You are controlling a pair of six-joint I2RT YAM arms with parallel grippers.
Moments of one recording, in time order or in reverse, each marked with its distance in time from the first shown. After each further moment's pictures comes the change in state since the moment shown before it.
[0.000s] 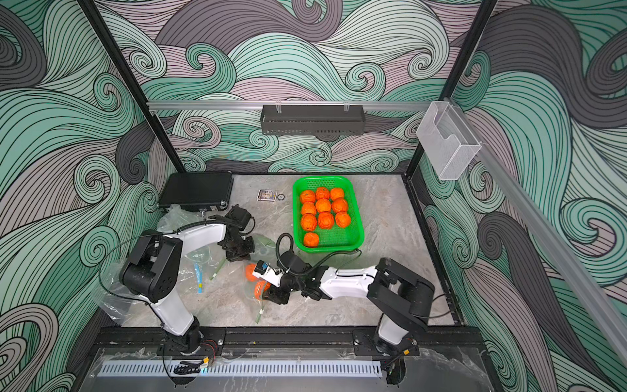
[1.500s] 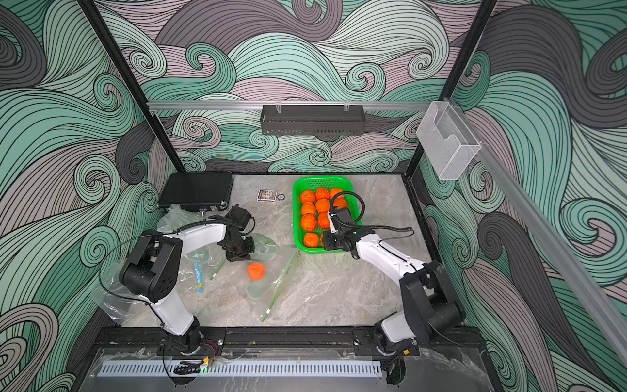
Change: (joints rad) left arm 0.001 0.000 0.000 0.000 0.000 0.000; right arm -0.617 -0.039 0.187 -0.536 0.299 0.328
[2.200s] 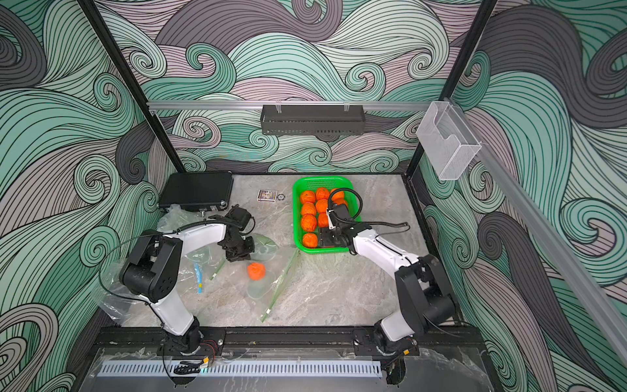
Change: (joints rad) left arm 0.000 0.000 0.000 0.000 0.000 0.000; right arm -0.003 -0.080 0.043 -0.025 0.019 -0.005
